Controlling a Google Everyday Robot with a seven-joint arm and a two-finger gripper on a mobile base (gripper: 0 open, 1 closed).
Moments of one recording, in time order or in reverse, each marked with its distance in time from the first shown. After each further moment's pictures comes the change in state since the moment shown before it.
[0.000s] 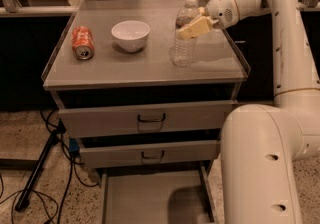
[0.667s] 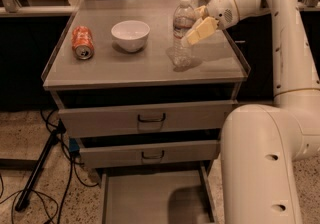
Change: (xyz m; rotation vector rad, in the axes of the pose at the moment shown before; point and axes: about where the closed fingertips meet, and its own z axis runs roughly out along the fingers) arm 0.000 0.000 0.000 0.000 0.000 0.000
